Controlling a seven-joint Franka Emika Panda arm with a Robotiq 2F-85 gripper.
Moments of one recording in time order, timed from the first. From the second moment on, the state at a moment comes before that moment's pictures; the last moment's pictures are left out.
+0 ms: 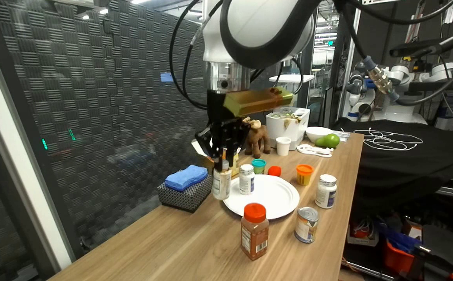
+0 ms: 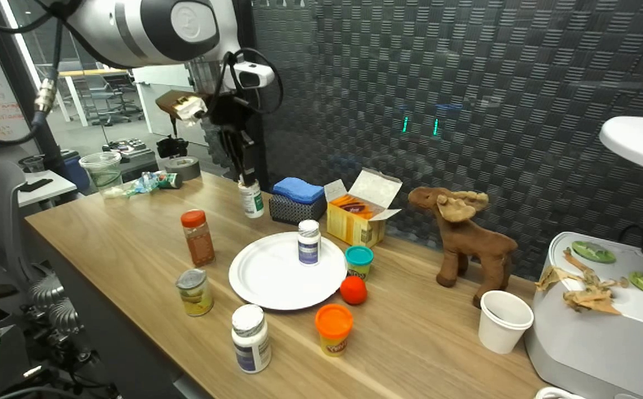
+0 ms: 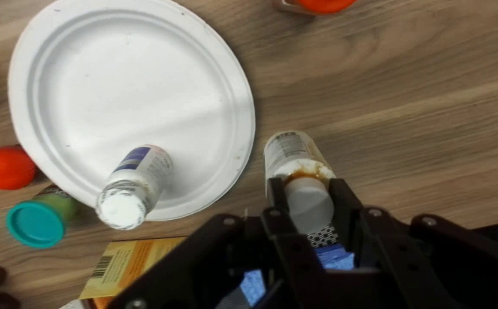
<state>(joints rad) 0.21 0.21 0.03 -2.05 -0.10 2.36 0.42</state>
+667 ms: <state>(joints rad) 0.15 0.26 0.02 -2.06 -0.10 2.31 0.42</state>
